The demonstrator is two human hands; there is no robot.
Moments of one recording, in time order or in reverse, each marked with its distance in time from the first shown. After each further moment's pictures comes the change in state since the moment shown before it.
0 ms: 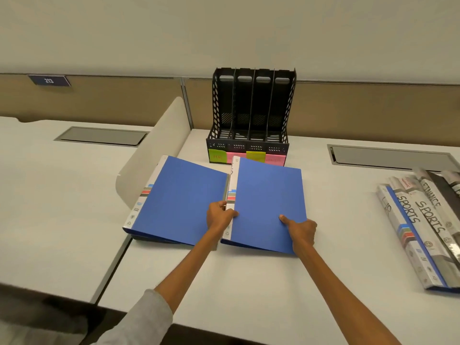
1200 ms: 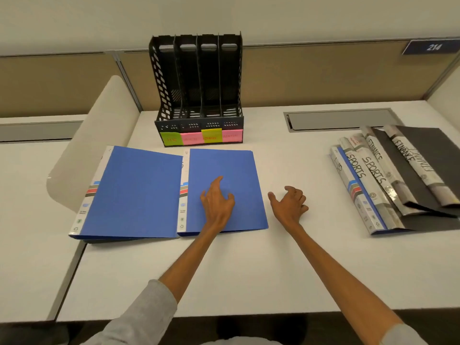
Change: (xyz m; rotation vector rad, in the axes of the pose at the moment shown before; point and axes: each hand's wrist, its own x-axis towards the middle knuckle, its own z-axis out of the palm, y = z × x) left_hand -0.029 0.000 0.095 0.357 -0.025 0.384; right_hand 0.021 0.023 -0.057 -0.504 0.206 -0.290
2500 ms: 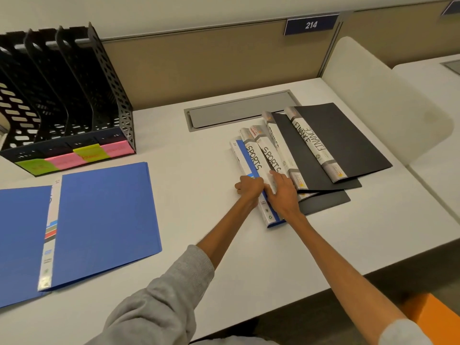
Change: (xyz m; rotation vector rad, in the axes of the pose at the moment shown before) left_hand -0.029 0.261 0.320 -0.298 -0.508 -0.576; right_hand 0.143 0.208 -0.178 0.011 0.038 -0.233
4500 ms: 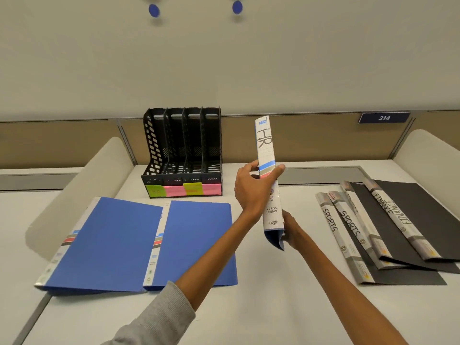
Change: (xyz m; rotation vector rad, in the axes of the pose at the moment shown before) left_hand -0.129 0.072 -0.255 -0.321 0.413 0.811; right_hand -0.016 -0.238 0.021 0.893 -0.603 0.422
